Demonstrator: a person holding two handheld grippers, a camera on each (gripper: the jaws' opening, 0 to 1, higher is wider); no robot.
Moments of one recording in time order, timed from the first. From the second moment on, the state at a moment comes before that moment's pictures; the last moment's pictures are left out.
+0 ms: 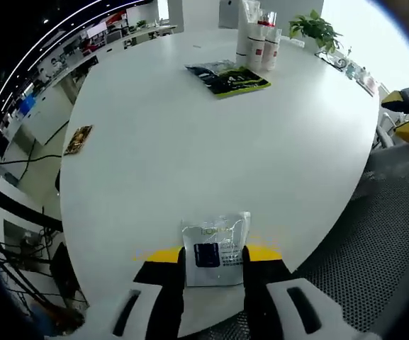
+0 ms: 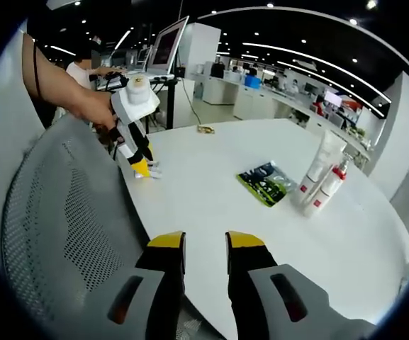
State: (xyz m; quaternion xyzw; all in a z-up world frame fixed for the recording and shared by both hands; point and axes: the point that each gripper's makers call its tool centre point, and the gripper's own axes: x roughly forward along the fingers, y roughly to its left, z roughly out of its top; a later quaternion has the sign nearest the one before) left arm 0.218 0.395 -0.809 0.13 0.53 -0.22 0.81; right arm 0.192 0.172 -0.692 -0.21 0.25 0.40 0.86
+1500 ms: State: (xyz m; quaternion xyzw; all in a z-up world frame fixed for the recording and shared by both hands) left arm 0.148 0.263 -0.713 0.13 0.31 -0.45 0.83; right arm 0.163 0.255 -0.679 0.11 0.35 0.49 0.79
